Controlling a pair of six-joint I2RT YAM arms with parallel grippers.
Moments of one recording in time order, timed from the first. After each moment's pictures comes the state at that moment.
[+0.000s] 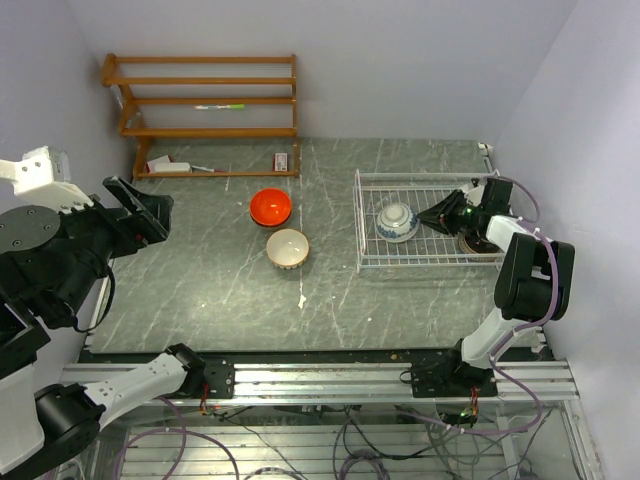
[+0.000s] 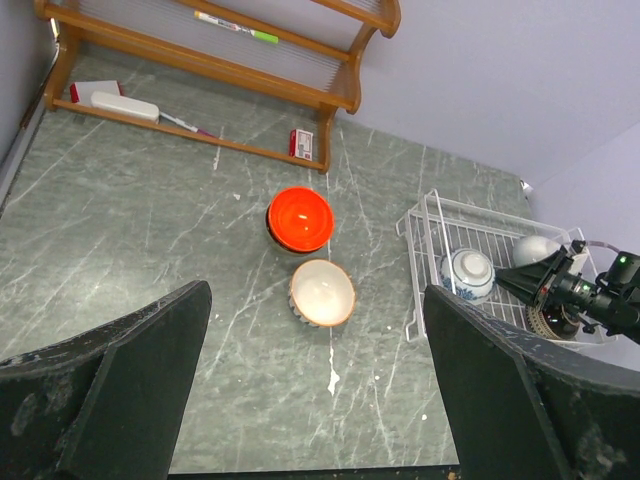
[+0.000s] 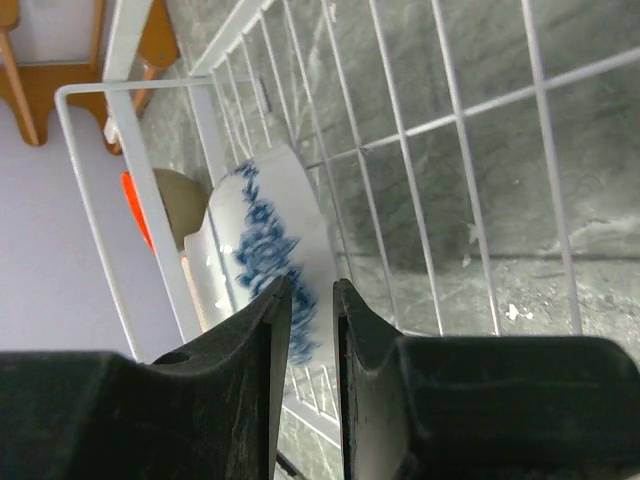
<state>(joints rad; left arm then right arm) -0.67 0.92 1.98 -1.29 -0.57 -0.54 -0.23 1.73 1.00 -0.09 -0.76 0.63</state>
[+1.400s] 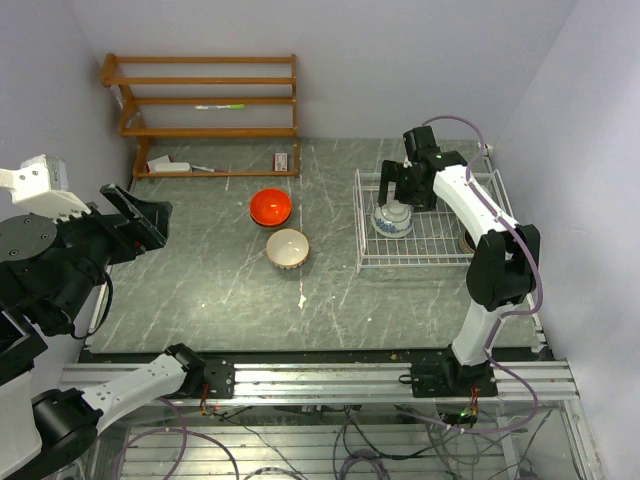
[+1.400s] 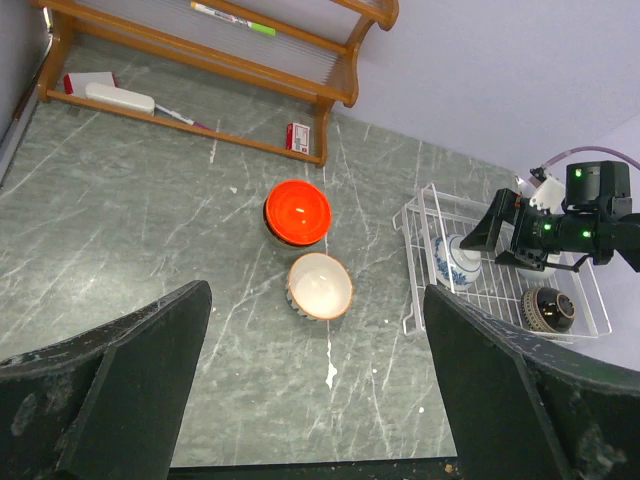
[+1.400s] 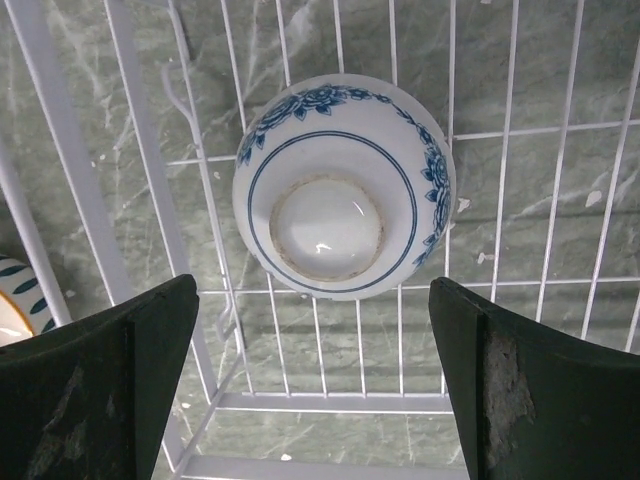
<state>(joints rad) -0.67 0.88 1.94 -1.29 -0.55 -0.55 0.24 1.84 1.62 -0.84 0.03 0.34</state>
